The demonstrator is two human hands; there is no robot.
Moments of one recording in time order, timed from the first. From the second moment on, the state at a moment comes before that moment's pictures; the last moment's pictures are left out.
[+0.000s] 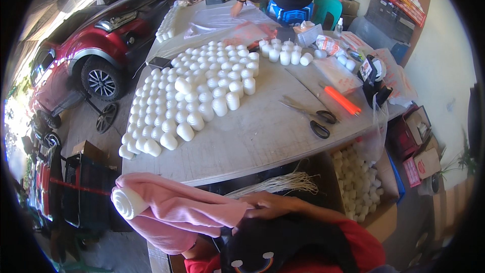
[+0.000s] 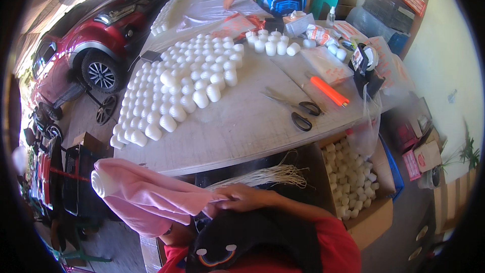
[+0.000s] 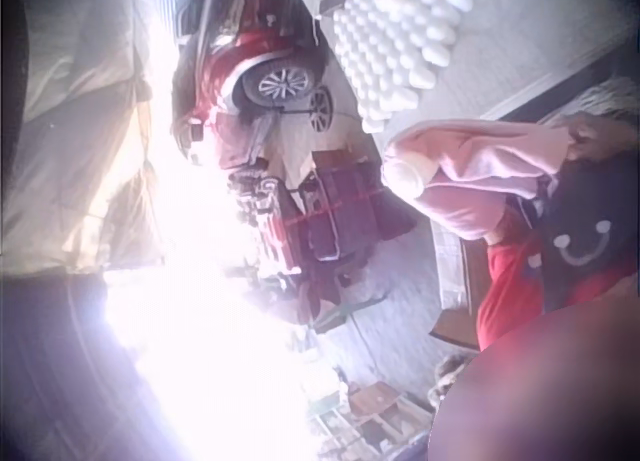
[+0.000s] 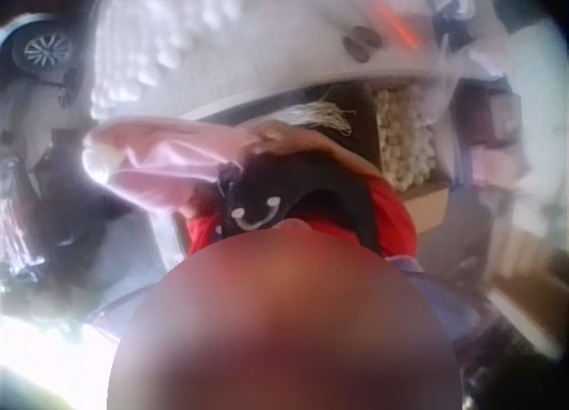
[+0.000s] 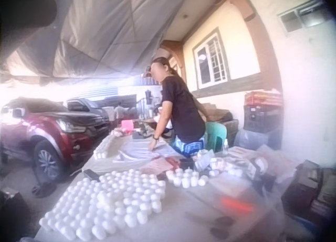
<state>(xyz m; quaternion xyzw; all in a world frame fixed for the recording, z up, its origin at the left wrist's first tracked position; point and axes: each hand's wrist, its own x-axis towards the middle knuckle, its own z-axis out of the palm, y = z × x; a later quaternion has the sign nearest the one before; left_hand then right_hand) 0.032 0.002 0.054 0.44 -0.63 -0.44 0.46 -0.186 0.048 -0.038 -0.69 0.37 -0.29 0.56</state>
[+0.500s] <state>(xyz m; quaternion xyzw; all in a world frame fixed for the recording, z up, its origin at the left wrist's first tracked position) -0.051 0.019 0.035 0.39 -0.55 -0.56 0.48 -0.166 0.027 0.037 -0.73 0.31 -0.59 0.14</state>
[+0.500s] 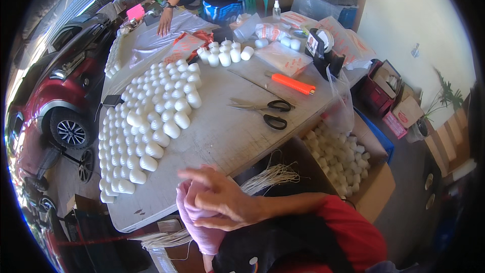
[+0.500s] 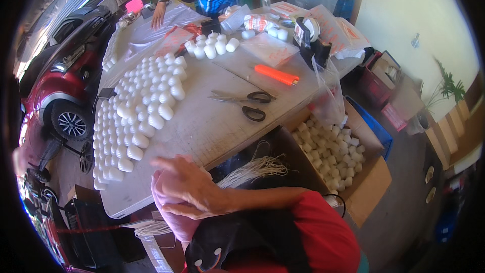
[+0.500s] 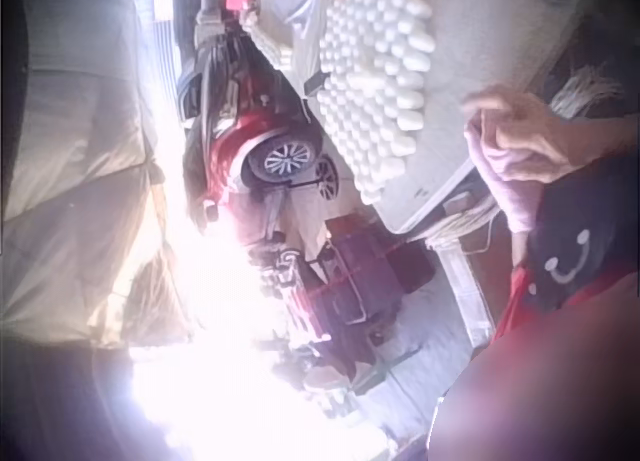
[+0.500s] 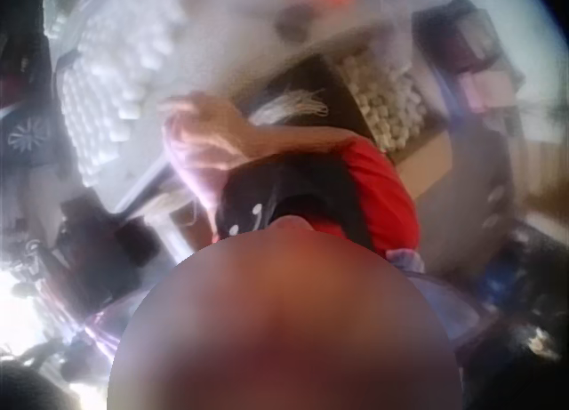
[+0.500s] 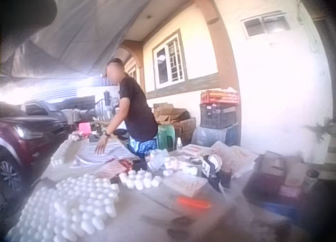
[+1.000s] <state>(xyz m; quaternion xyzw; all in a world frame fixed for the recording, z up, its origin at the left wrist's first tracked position) -0.047 0.017 0.018 0.41 -0.58 -0.46 0.53 -0.181 -0.010 0.001 -0.48 0.31 -0.65 0.49</state>
